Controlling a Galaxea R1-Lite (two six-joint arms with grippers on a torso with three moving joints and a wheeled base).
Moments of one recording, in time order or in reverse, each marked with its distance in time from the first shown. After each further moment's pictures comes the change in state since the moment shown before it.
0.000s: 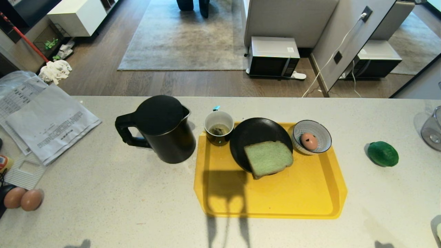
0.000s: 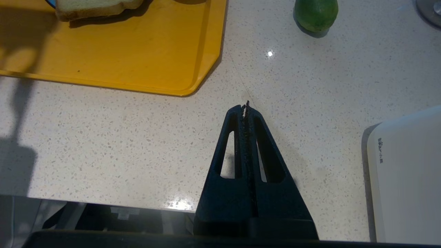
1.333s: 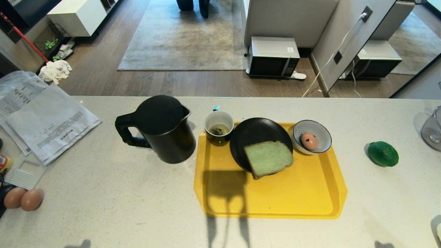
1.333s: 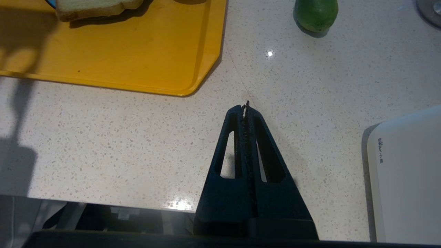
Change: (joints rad) left arm 0.000 0.000 0.000 0.000 0.000 -0.001; right arm 0.000 0.000 0.000 0.000 -0.001 0.000
